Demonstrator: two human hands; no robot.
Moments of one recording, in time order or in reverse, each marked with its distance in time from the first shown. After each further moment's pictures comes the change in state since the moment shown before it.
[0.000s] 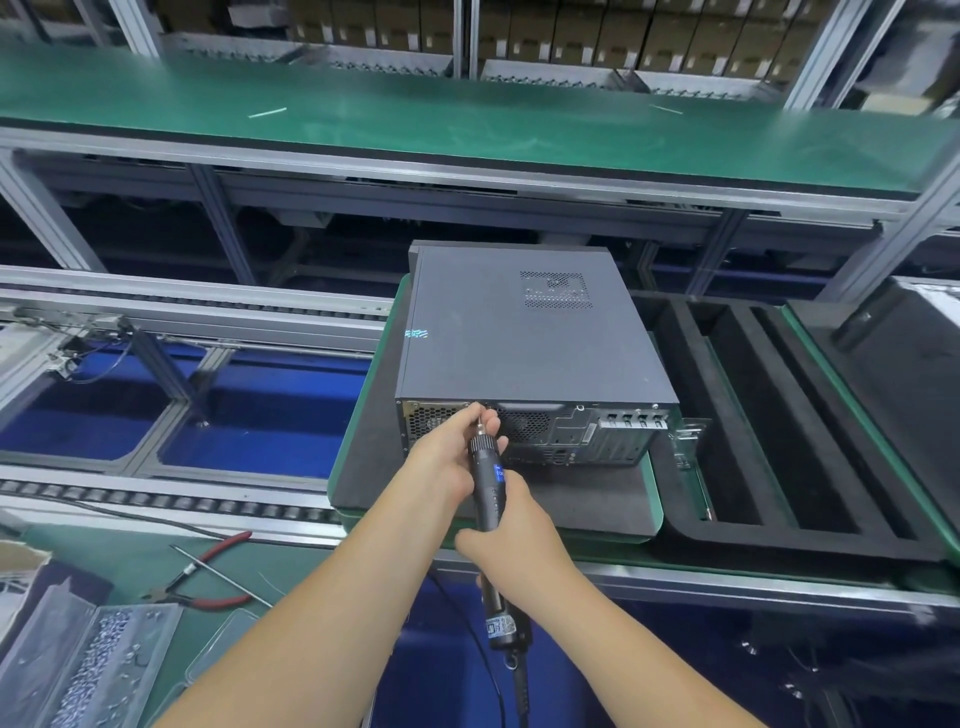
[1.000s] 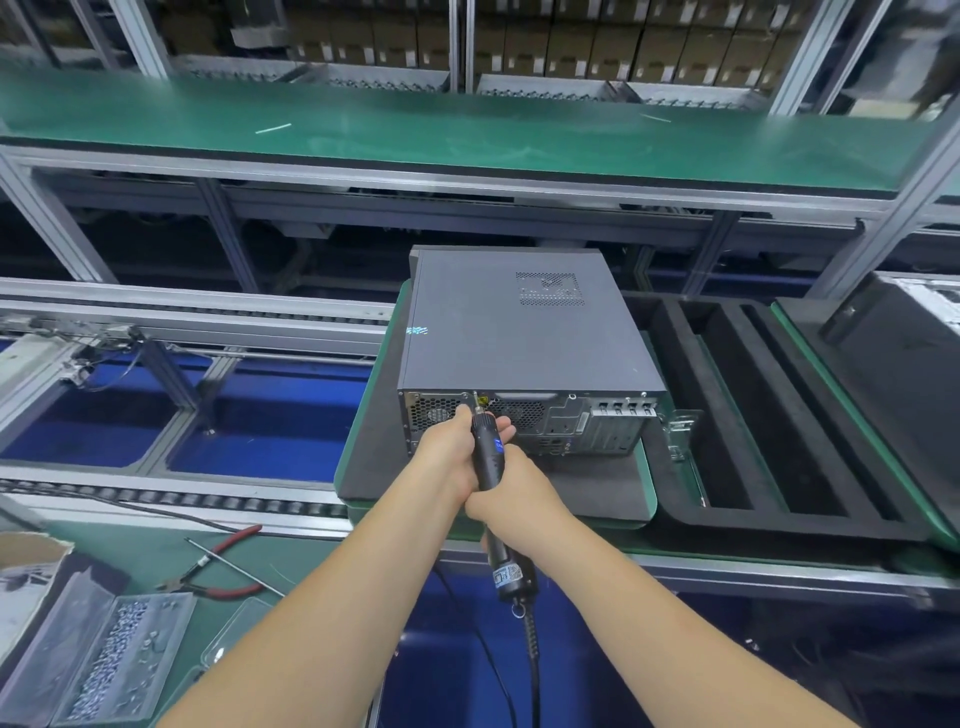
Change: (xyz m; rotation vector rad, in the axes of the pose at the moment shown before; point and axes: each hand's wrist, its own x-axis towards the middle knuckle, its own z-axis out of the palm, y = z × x) left_hand -0.012 -0.012 0.004 0.036 -0.013 -0.006; right_hand 0.004 -0.018 -0.014 -0.010 -0.007 0.002
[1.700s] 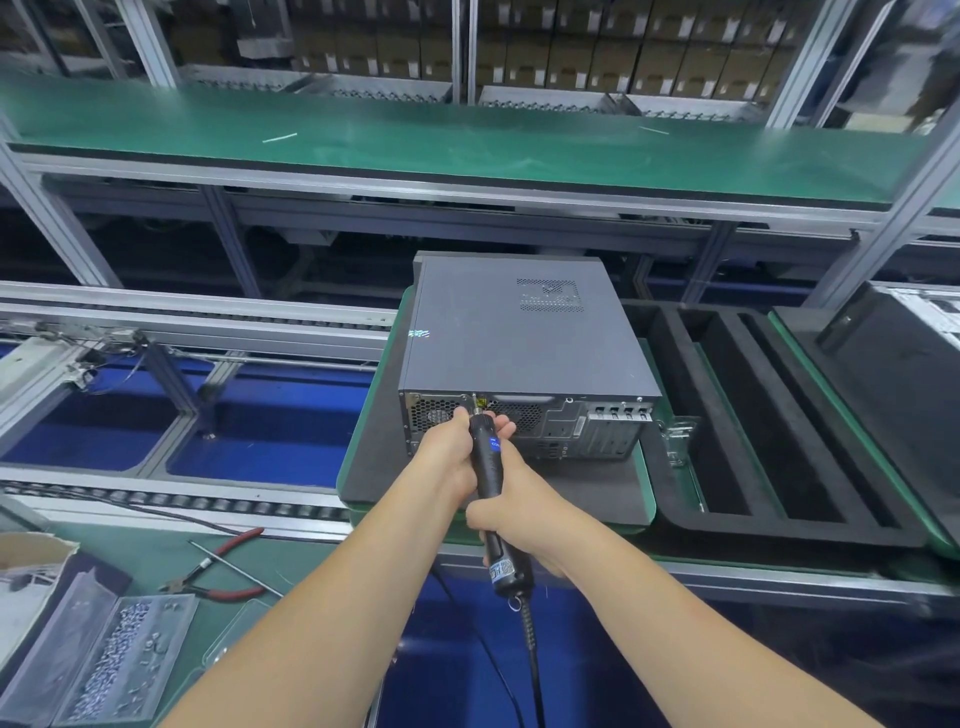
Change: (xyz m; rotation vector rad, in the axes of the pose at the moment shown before) left_hand 0.002 0.003 0.000 -0.049 -0.020 0.000; right_hand -0.001 0.007 -0.006 0.089 -0.177 -0.062
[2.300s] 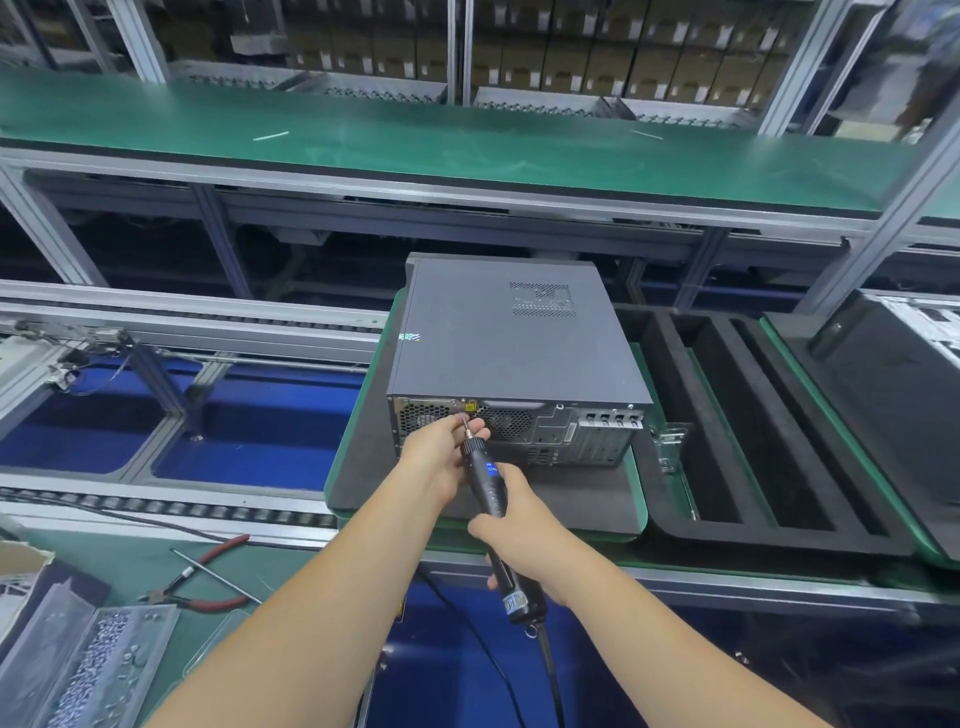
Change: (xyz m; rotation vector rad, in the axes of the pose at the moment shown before) left_hand 0.028 0.003 -0.011 0.141 0.063 0.109; right_hand 0.007 0.028 -0.003 0.047 0.061 0.081
